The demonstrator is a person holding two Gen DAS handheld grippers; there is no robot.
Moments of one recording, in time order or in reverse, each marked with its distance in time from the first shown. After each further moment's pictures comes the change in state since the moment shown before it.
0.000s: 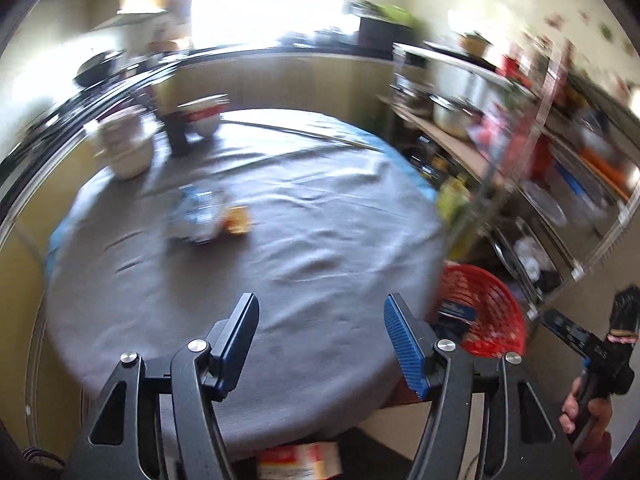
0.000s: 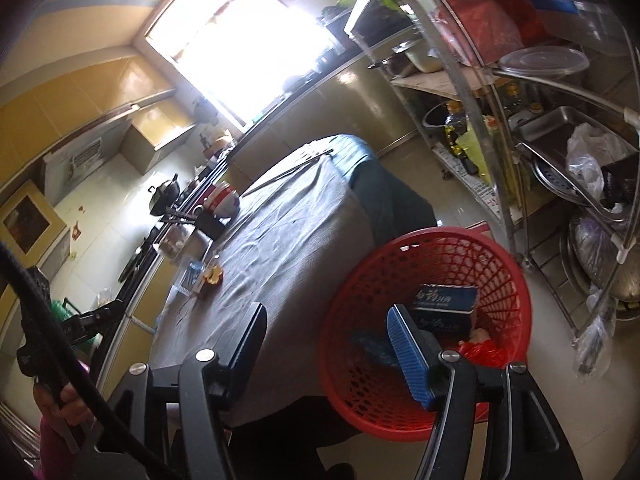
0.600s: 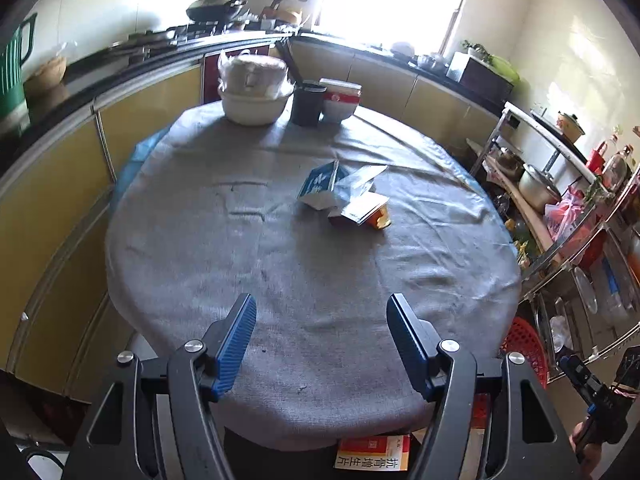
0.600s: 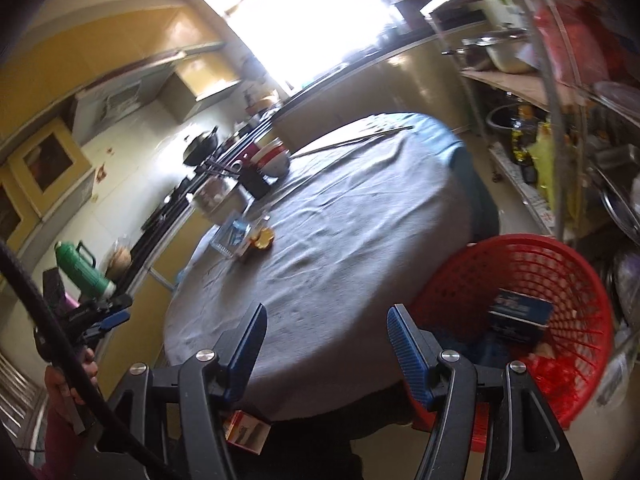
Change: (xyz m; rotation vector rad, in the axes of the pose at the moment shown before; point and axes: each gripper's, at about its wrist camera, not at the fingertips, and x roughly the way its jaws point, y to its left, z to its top) left arm -0.014 0.139 -0.035 -0.326 -0.002 0.101; right arm 0.055 0.095 -0.012 -0.188 0.113 0.077
